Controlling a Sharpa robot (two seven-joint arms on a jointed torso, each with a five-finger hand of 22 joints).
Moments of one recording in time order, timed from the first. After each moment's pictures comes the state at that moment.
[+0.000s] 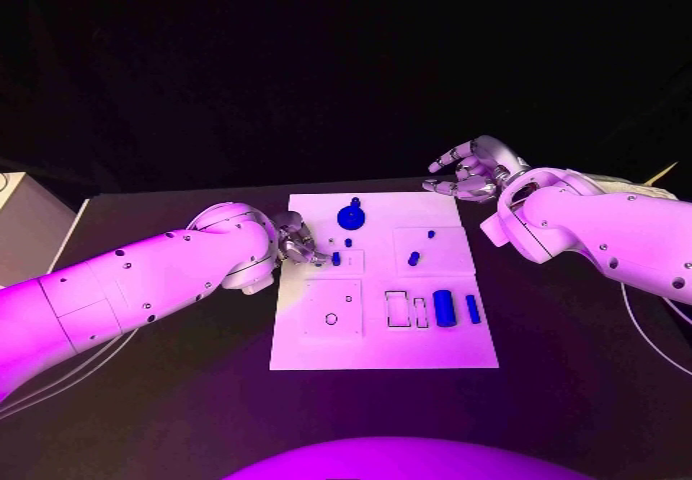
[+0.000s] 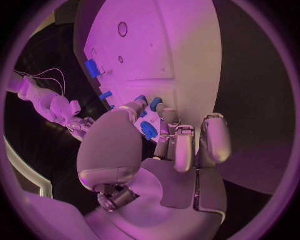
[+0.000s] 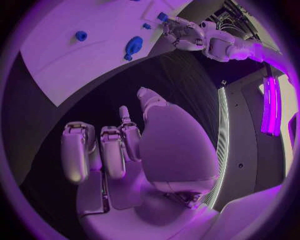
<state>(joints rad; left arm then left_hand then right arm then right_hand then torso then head) 1.12 -0.65 0.08 1.38 -1.19 0.01 -0.56 1.11 -0.23 0.35 0.29 0.26 0.85 0.05 0.72 0.94 1.11 0.02 1.16 0.74 1.47 -0.04 1.56 1.31 0.08 1.37 0.06 1.41 1.19 1.32 -0.81 -0.11 1.40 -0.89 -0.52 -0.07 1.40 -0.20 0.20 0.29 0.31 0.87 0.16 0.23 0.26 1.41 0.08 1.41 1.31 1.47 0.01 1.56 1.31 0.04 1.47 0.10 1.43 1.31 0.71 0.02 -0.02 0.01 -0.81</state>
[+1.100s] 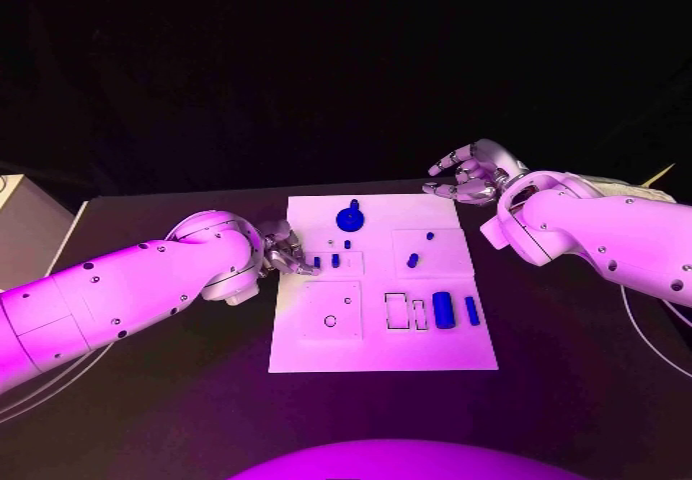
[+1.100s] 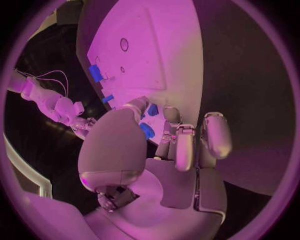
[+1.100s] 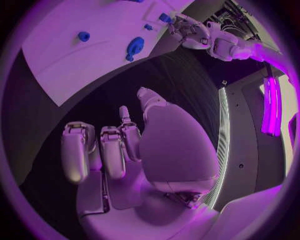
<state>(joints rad) 1.10 -0.74 0.10 1.48 -1.19 0.02 -0.58 1.21 -0.23 0.30 0.29 0.27 0.79 0.11 0.60 0.92 1.06 0.03 1.14 0.69 1.46 -0.04 1.54 1.31 0.08 1.35 0.07 1.39 1.16 1.32 -0.82 -0.11 1.40 -0.89 -0.52 -0.07 1.40 -0.20 0.20 0.29 0.31 0.87 0.16 0.23 0.26 1.41 0.08 1.41 1.31 1.47 0.01 1.56 1.31 0.04 1.47 0.10 1.43 1.31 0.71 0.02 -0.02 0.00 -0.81</state>
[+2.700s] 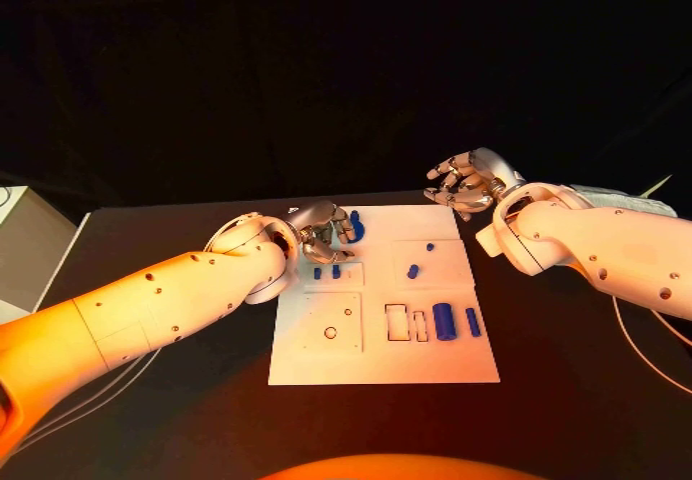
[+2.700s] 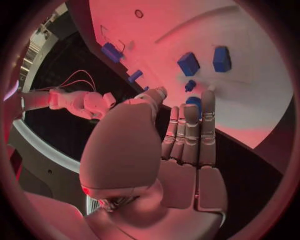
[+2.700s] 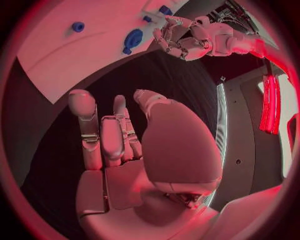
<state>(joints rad) 1.06 -0.57 0.16 1.30 -1.38 -0.19 -0.11 1.51 -0.28 0.39 0.26 0.21 0.71 0.17 0.52 0.40 0.73 0.12 0.78 0.20 1.03 0.06 1.21 0.73 0.17 0.96 0.15 0.97 0.60 1.31 -0.79 -0.12 1.36 -0.85 -0.57 -0.01 1.39 -0.26 0.42 0.27 0.31 0.85 0.16 0.27 0.25 1.03 0.08 0.60 0.65 1.43 -0.01 1.25 1.16 0.13 1.35 0.09 0.81 0.94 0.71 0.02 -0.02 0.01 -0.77</state>
